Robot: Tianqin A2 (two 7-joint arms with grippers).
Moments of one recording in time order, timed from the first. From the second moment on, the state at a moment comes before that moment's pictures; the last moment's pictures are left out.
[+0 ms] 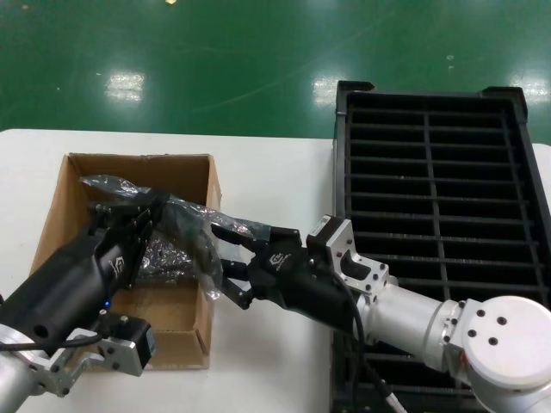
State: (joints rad) left arm 0.03 -0.52 1.53 -2.01 -0.92 0.35 0.34; right arm 0.62 0.18 -2.09 1.23 1.58 -0.60 0.27
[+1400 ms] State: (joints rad) left arm 0.03 -0.52 1.53 -2.01 -0.92 0.35 0.34; right arm 0.45 0.35 -2.03 1.57 1.55 -0.54 0.21
